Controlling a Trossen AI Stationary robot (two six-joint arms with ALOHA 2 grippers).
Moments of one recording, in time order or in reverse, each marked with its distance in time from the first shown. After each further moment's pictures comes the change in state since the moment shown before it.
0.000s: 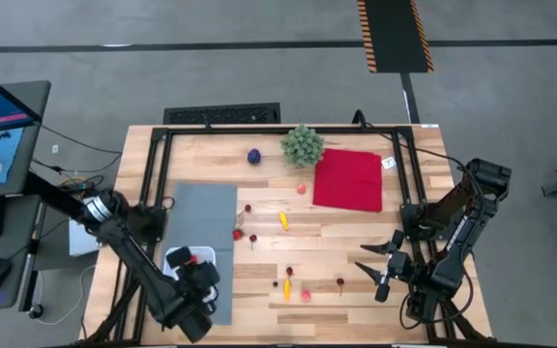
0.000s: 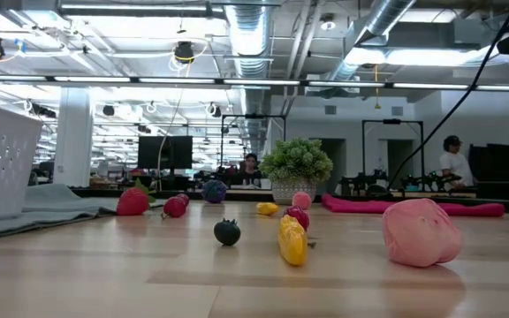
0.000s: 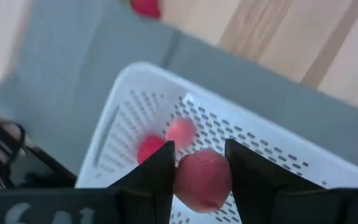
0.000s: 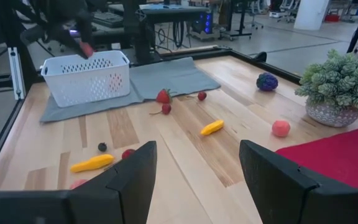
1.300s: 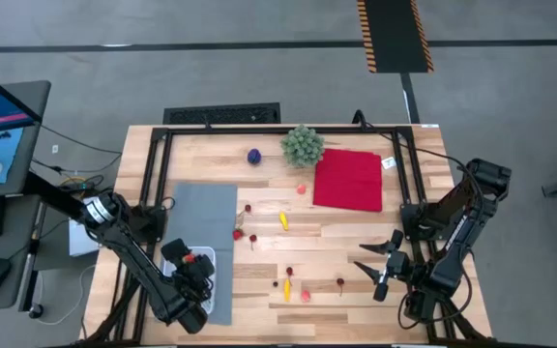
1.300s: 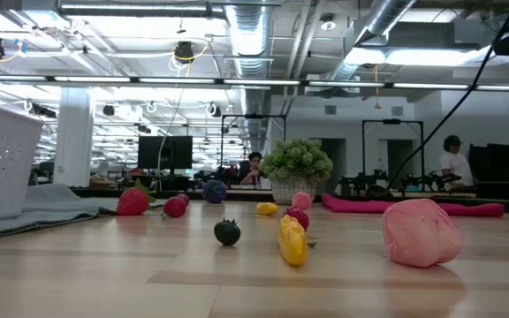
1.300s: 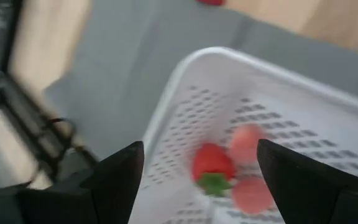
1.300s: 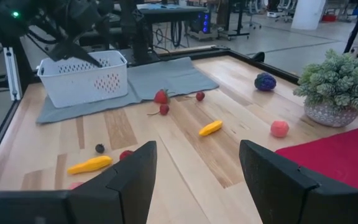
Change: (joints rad) left arm -0.018 0.009 -0.153 -0.082 -0.076 -0.068; right arm -0.013 0.000 0.000 0.017 -0.001 -0.018
